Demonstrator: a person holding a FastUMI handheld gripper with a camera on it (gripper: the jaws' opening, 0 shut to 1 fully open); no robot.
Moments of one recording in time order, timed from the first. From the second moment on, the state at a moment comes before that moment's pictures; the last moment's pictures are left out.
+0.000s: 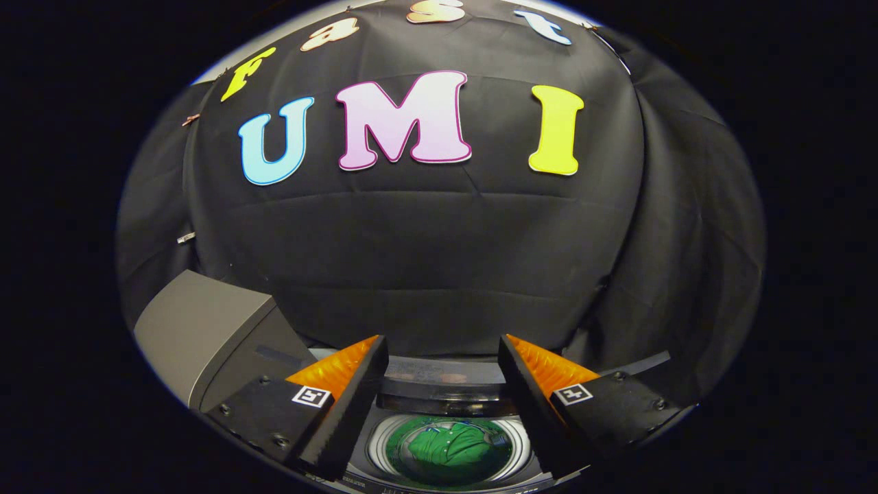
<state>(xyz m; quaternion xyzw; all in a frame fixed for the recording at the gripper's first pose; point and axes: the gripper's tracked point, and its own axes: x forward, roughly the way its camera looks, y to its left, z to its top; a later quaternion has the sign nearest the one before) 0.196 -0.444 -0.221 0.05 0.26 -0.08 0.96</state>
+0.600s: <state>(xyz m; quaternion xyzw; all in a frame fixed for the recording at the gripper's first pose) 0.174 -0.437 -0.226 0.05 0.27 -0.07 0.96</state>
